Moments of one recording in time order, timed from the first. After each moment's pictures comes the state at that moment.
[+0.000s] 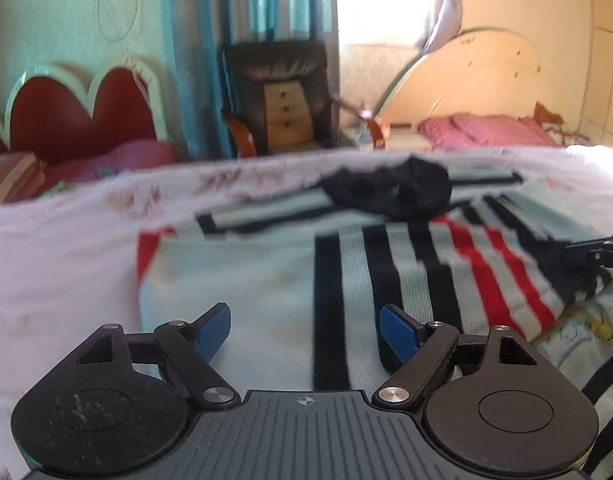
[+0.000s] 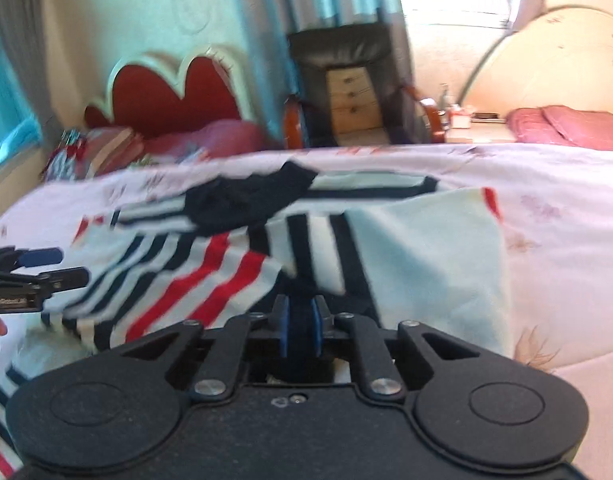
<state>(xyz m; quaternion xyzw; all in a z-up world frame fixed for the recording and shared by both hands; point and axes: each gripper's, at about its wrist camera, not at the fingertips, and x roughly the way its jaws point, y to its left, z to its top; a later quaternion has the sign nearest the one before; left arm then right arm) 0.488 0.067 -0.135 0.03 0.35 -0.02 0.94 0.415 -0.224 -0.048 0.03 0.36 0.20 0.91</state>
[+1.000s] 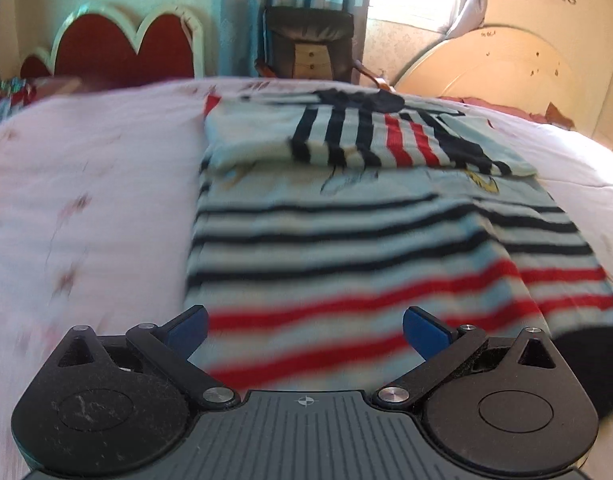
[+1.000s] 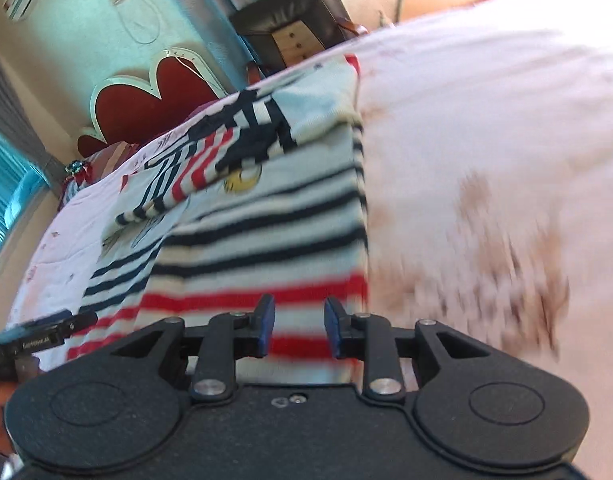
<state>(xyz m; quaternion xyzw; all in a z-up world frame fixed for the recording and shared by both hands) 0.233 0.063 -0.124 -0.05 0.39 0.01 0.92 0.199 -0.355 -0.049 0.20 0.43 0.17 0.86</state>
